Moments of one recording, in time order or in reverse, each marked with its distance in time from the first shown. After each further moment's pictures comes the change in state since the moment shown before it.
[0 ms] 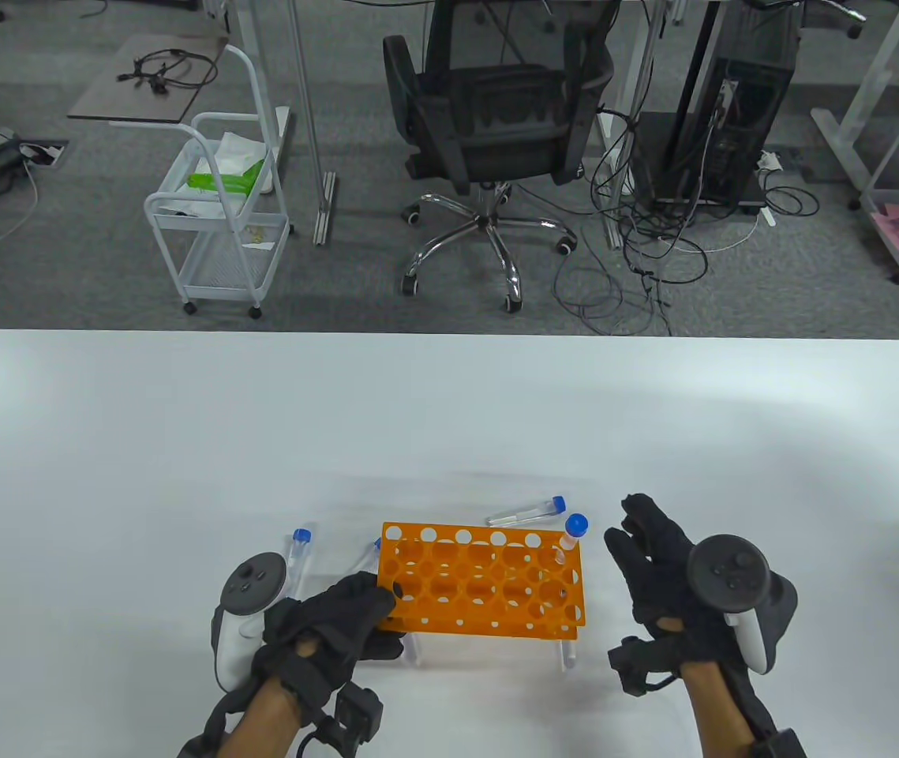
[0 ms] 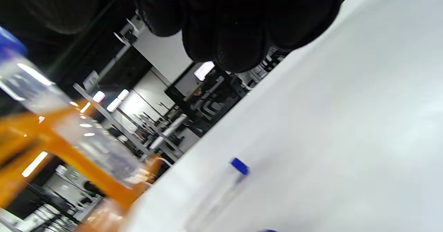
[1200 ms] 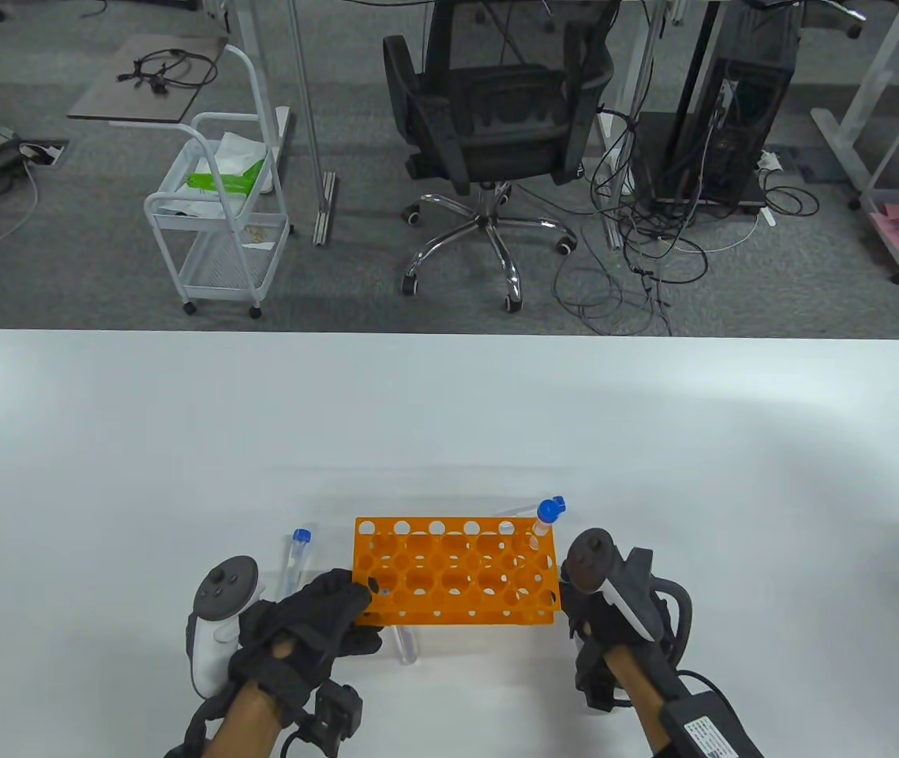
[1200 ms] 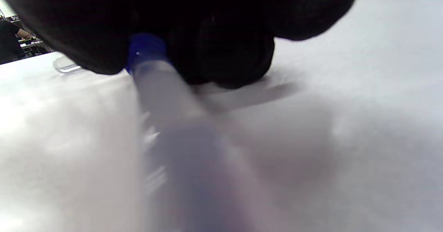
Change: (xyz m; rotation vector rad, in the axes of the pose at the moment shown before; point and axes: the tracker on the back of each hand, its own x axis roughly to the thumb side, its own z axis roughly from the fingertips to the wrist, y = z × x) left_hand -0.001 0.017 0.009 0.056 -0.013 0.021; right_hand 0.008 0.090 -0.016 0.232 0.133 0.543
